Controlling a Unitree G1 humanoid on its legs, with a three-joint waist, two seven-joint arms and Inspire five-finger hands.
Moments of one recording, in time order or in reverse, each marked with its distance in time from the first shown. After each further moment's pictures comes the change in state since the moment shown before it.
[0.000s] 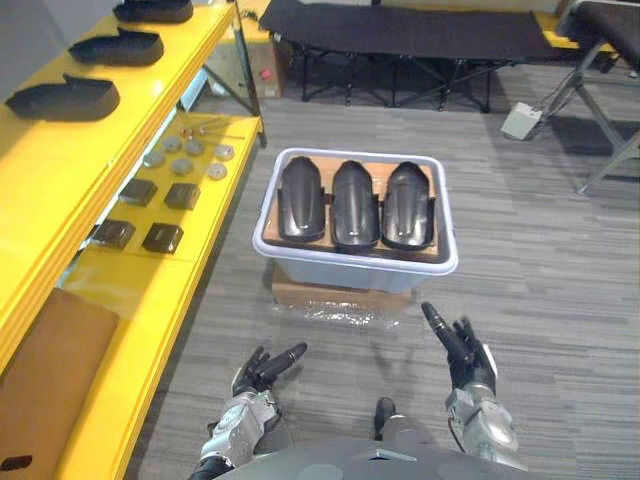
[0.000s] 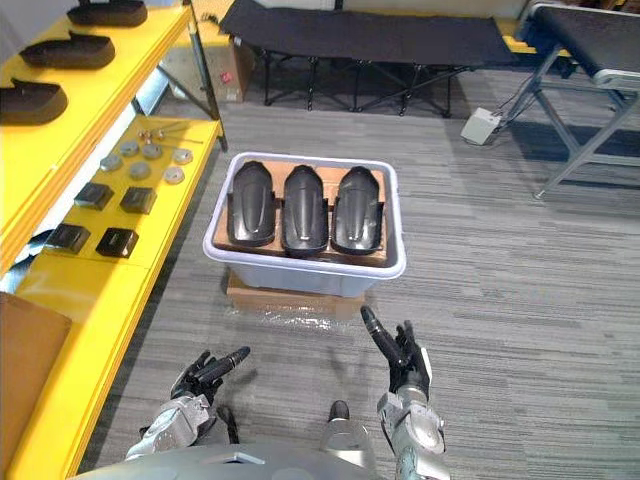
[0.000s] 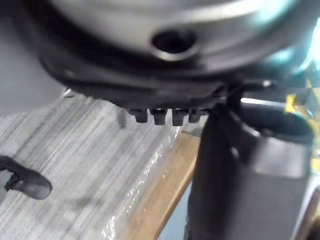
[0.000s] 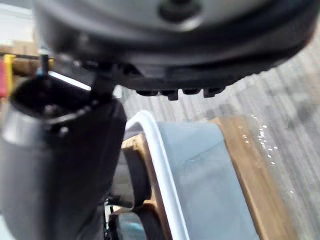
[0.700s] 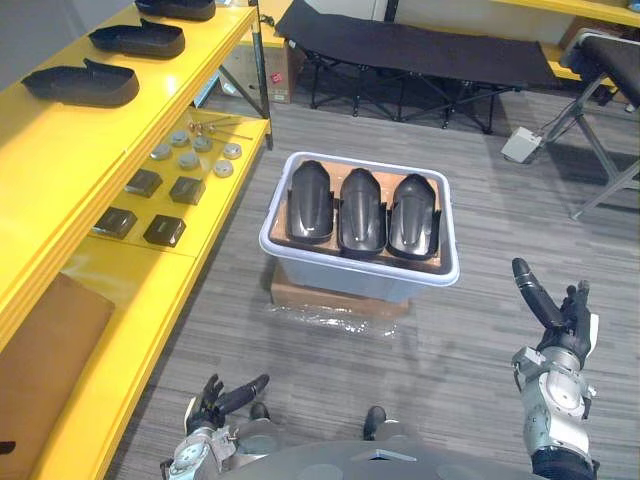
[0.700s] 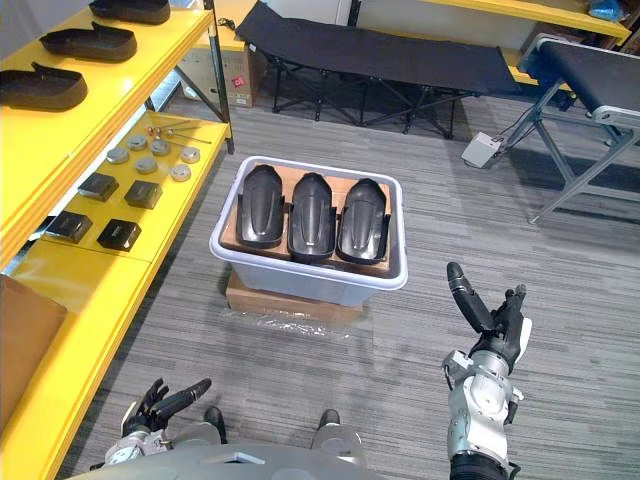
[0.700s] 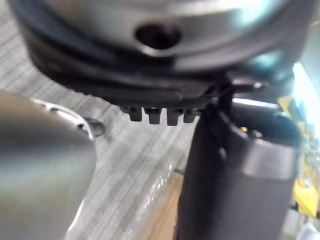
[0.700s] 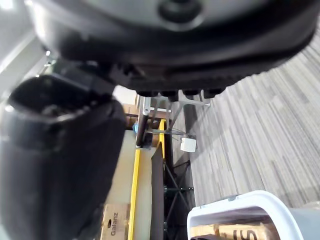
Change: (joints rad) left arm 0.163 0.093 0.056 -0.096 0.136 -0.095 -0.107; right arm -0.077 -0.108 -0.251 -0.131 0.007 0.035 -0.203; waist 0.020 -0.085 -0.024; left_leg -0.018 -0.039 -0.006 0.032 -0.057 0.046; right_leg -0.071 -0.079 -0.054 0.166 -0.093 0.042
